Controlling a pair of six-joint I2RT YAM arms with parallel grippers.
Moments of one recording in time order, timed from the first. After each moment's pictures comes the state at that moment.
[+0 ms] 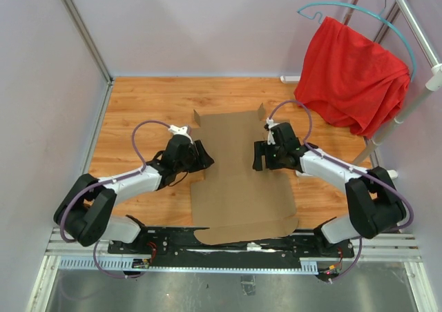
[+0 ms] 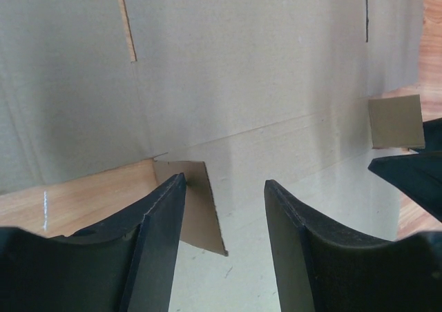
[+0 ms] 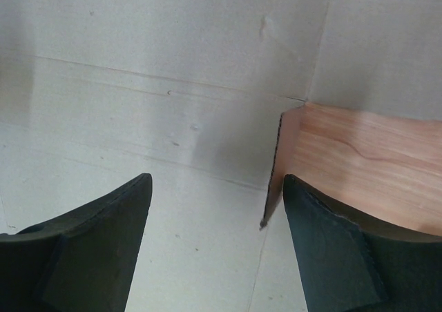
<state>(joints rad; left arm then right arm) -0.57 1.33 0.56 0.15 -0.01 -0.76 0.48 1.43 0.79 -0.29 -0.10 0.32</state>
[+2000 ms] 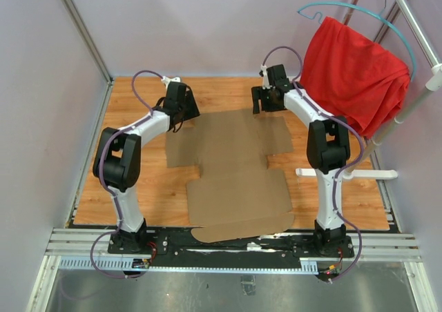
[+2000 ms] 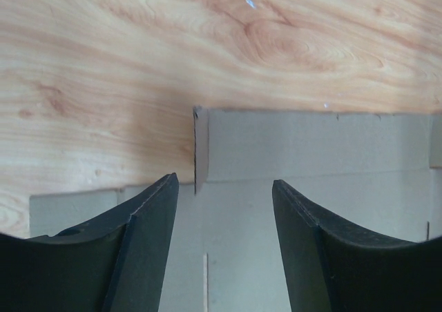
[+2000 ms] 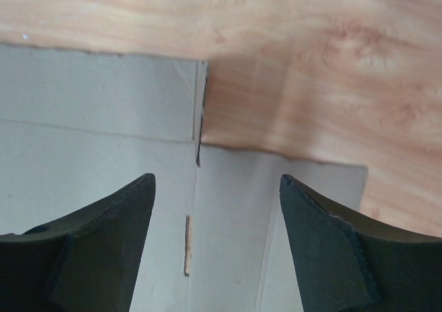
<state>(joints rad) -0.30 1.86 1.28 -0.09 -0.16 -0.53 0.29 2.17 1.82 -0.57 -0.09 0.11</state>
